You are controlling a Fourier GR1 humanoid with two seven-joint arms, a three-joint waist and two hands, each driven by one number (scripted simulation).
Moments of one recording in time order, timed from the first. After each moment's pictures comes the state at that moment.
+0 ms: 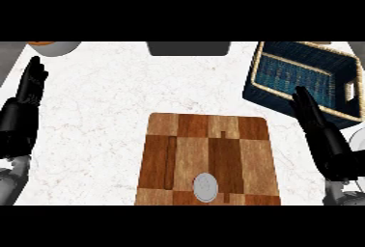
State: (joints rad) left arm -0.21 0.62 -0.21 -1.59 0.18 0.44 -0.05; right arm -0.05 -0.37 0.15 -1.69 -0.21 -0.13 0.03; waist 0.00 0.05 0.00
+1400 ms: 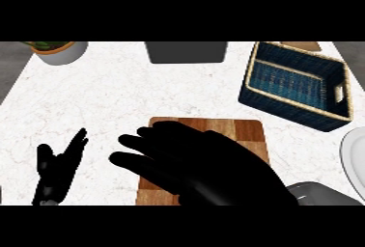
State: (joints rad) left arm 0.06 0.48 -0.30 -1.43 0.38 0.28 0.15; right arm -0.73 -0.32 0.65 -2.05 0.22 0.29 0.55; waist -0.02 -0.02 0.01
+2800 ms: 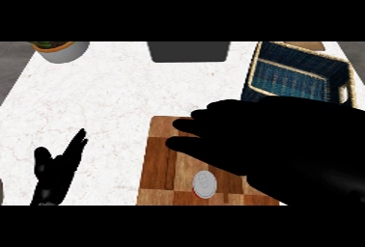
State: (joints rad) left arm 0.08 0.45 -0.27 -1.45 0.35 0.24 0.14; right arm -1.03 -0.66 0.47 -2.02 -0.46 0.75 0.85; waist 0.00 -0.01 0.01
